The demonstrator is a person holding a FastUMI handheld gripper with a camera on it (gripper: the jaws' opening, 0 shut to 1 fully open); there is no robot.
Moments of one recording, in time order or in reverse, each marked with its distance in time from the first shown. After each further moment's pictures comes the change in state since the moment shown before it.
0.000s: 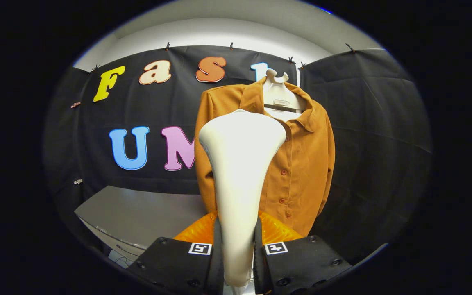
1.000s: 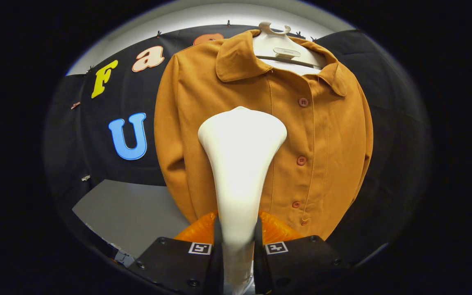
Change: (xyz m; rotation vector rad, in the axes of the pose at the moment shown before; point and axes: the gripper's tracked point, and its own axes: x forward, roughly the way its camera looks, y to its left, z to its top) arm 0.110 -0.028 -0.054 0.038 0.158 0.127
